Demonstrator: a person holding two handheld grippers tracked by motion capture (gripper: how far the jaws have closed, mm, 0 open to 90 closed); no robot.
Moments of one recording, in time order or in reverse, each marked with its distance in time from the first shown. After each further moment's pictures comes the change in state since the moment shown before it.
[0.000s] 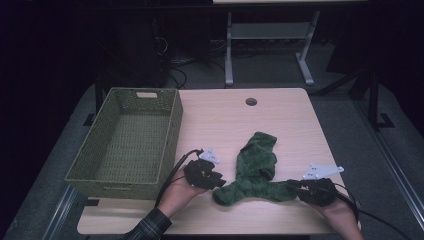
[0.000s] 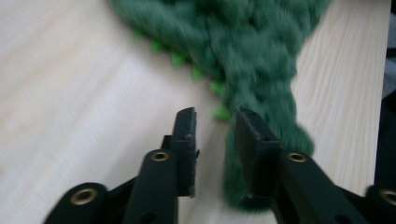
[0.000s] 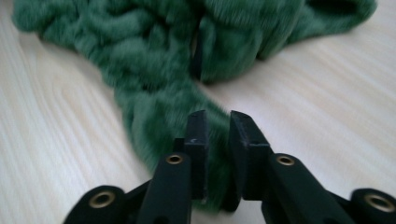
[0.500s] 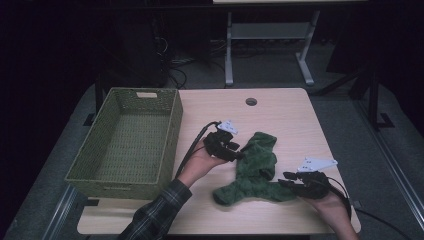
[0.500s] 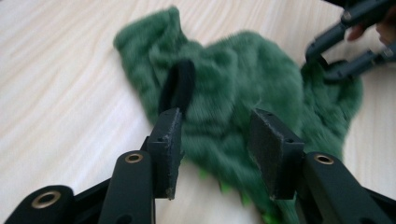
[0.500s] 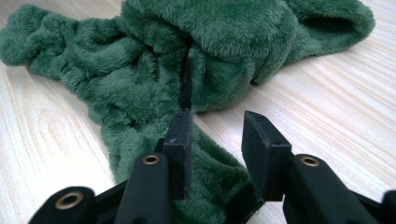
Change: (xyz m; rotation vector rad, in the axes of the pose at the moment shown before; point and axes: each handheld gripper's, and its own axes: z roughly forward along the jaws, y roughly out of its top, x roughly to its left) left arm 0.039 0.076 0.032 -0.088 -0.017 0.062; right arm -0.004 0.010 0.014 -0.018 0.006 0.039
